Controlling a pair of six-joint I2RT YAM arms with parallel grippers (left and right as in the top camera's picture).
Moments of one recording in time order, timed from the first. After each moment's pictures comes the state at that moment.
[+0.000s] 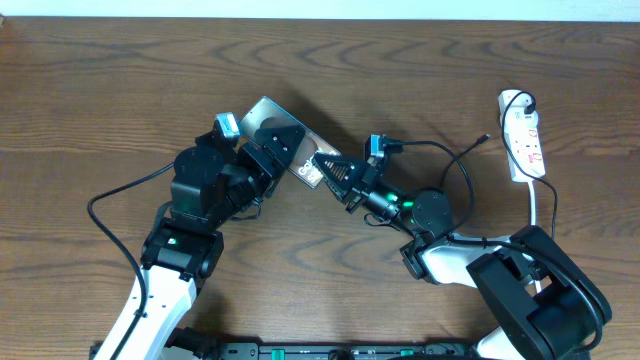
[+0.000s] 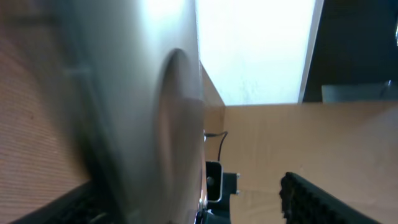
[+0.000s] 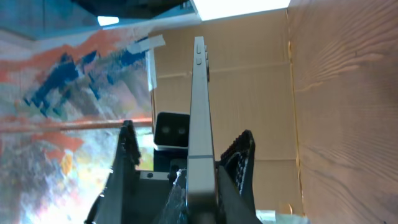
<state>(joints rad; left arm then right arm) -0.29 1.06 0.66 0.08 0.41 -1.29 0.58 1.73 0.47 1.50 -0.47 1.82</state>
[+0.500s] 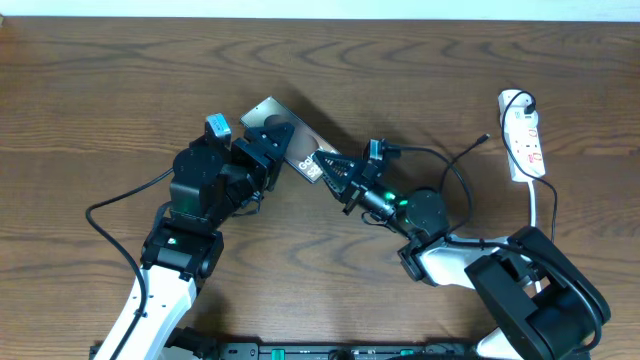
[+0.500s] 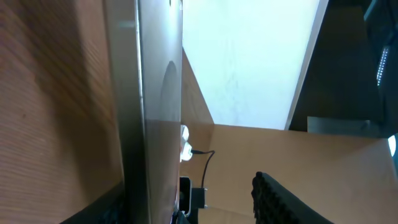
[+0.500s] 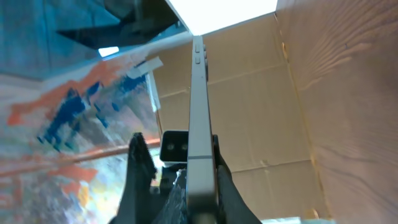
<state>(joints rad) -0.29 1.06 0.66 0.10 0.35 -1.41 0.61 1.73 0.47 1.45 -0.39 1.95</state>
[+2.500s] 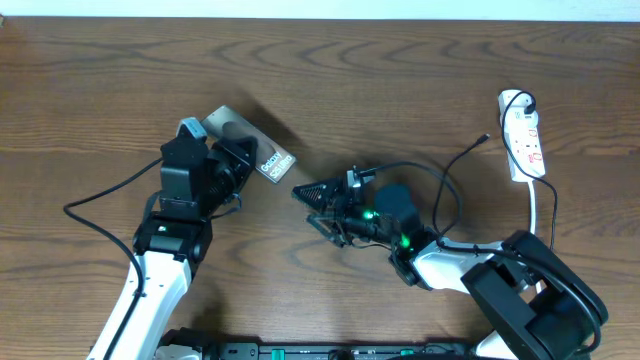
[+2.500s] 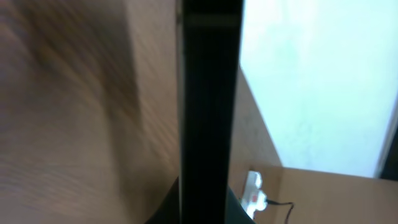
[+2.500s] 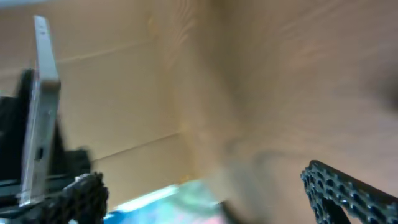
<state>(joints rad) -0.16 1.13 0.66 -0.05 0.25 -1.15 0.67 1.73 0.48 0.91 -0.51 1.54</state>
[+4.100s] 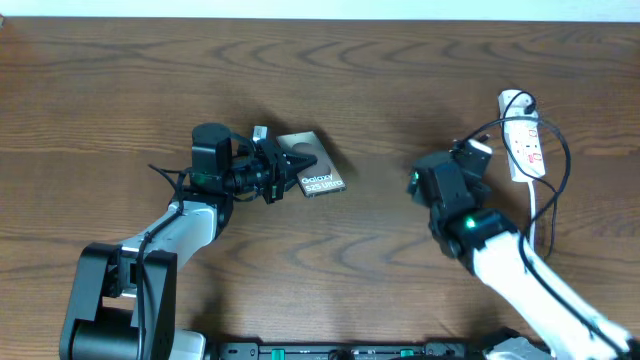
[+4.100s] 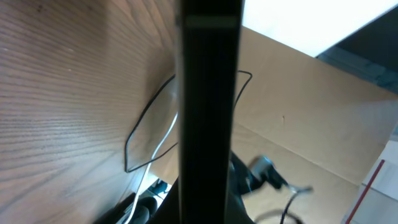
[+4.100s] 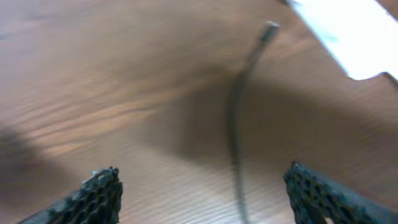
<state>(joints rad) -0.15 1.62 0.65 0.44 1.01 -1.51 0.45 1.28 0.73 -0.38 0.51 0.76</state>
